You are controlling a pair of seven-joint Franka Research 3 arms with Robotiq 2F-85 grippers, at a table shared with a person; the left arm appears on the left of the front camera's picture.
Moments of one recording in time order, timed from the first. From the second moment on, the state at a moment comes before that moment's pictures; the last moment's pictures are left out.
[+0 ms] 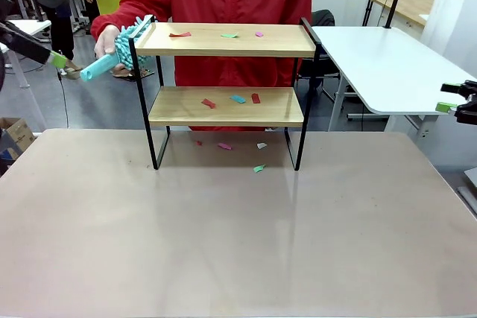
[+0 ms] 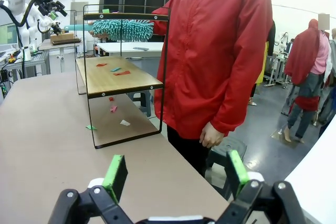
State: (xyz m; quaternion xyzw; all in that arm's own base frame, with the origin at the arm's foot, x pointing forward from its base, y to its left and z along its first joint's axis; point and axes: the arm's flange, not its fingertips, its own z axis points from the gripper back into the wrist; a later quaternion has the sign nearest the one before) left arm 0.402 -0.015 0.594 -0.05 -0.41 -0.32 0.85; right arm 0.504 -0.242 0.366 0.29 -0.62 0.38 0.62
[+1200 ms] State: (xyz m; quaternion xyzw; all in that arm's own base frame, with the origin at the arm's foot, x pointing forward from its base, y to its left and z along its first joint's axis) left arm 0.409 -0.089 0.603 0.02 -0.31 -0.24 0.92; right arm 0.504 -0.242 0.366 0.30 -0.62 0.38 0.62
